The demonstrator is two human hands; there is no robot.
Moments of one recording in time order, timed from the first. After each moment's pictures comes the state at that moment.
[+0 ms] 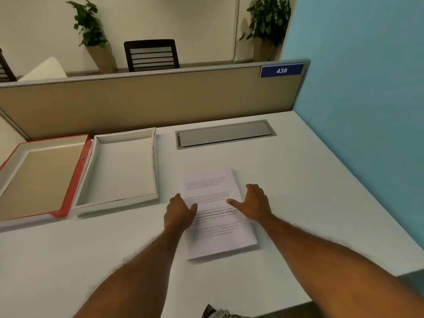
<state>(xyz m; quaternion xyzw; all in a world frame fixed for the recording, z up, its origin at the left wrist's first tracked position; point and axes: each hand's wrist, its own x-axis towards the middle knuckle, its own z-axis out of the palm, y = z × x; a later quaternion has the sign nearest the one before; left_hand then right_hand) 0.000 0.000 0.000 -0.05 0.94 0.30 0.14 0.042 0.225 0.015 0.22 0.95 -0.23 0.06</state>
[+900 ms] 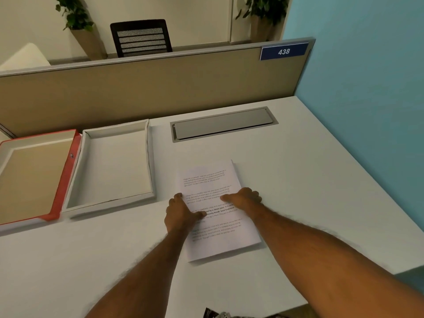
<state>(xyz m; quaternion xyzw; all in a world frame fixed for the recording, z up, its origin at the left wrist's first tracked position) -0.007 0.007 -0.023 -0.08 0.94 0.30 0.16 0.000 0.208 -0.008 0.40 0.83 -0.32 0.22</state>
